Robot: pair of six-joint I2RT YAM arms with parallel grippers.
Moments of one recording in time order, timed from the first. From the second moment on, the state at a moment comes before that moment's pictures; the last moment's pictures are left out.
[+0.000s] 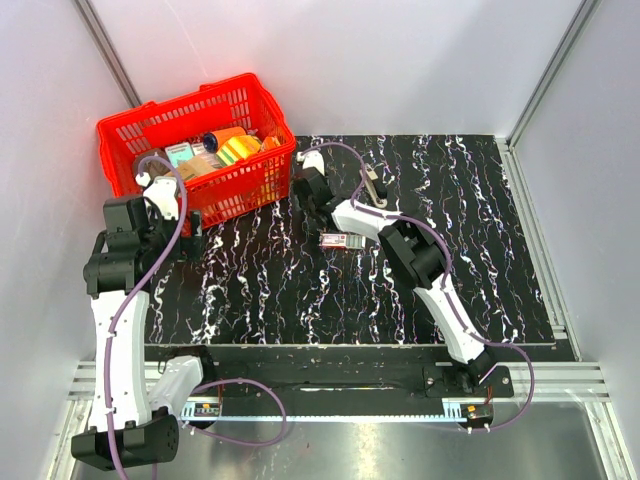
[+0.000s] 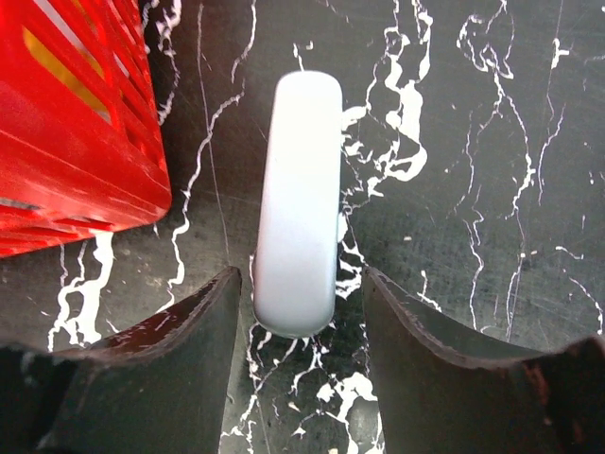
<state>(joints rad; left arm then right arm) 0.13 0.88 1.17 -0.98 0.13 0.15 0.72 2.43 1.87 0.00 0.41 0.28</state>
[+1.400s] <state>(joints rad) 0.14 0.72 1.09 -1.05 0.18 0.21 1.23 2.01 1.38 -0.18 0.46 0.69</state>
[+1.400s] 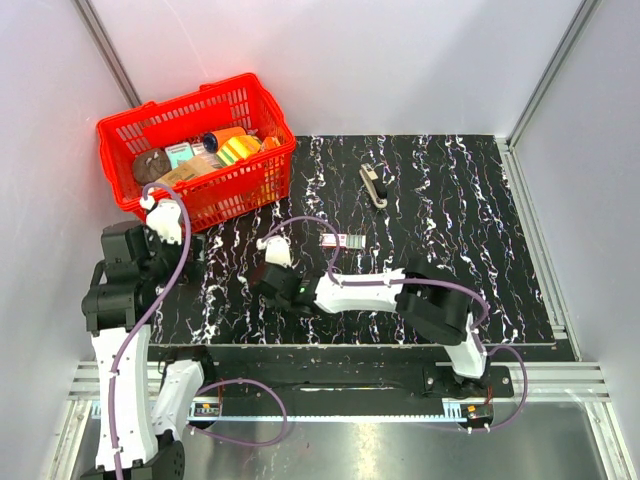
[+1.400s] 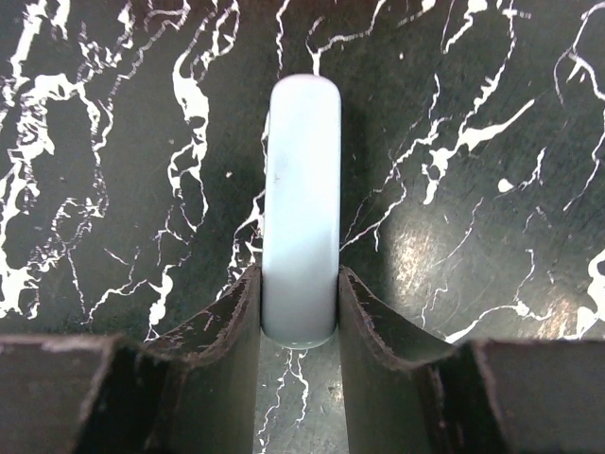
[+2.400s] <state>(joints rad) 0.14 0.76 1.11 -1.09 0.30 0.24 1.24 2.05 1.48 -0.28 0.48 0.78</state>
